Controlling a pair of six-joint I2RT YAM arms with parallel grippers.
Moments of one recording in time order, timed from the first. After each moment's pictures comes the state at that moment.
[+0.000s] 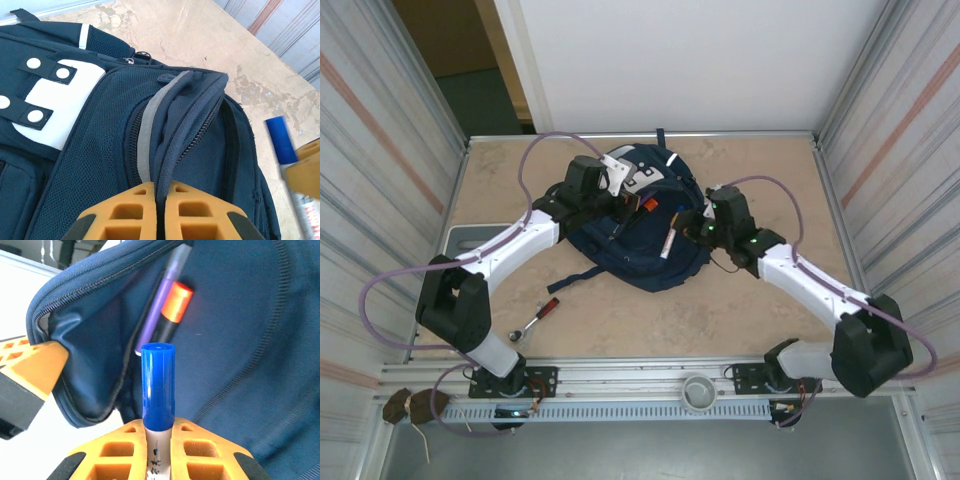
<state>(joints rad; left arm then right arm) -0.54 1.58 1.21 -0.21 0.31 -0.09 0.54 1.31 0.86 -0.12 -0.22 1.00</state>
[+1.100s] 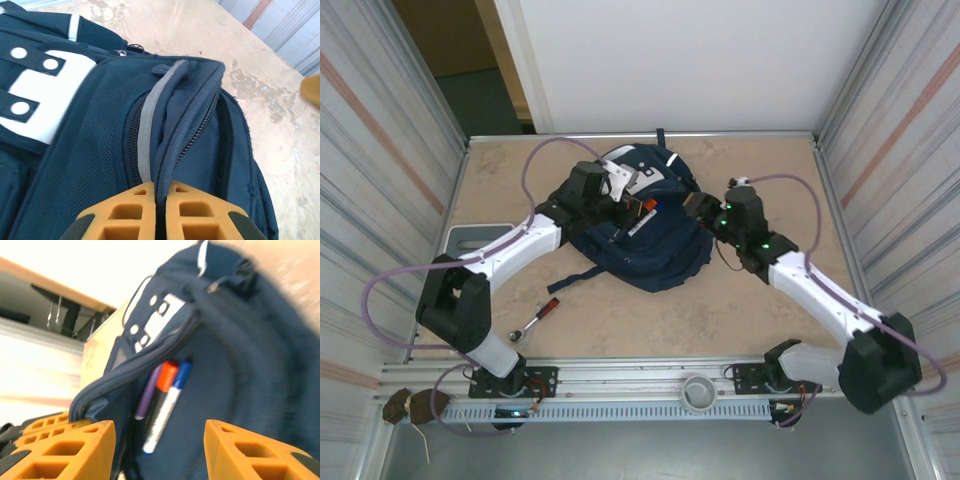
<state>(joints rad) -0.57 1.58 1.16 -0.16 0.33 -0.09 0.45 1.15 0.81 -0.11 0.00 0.96</state>
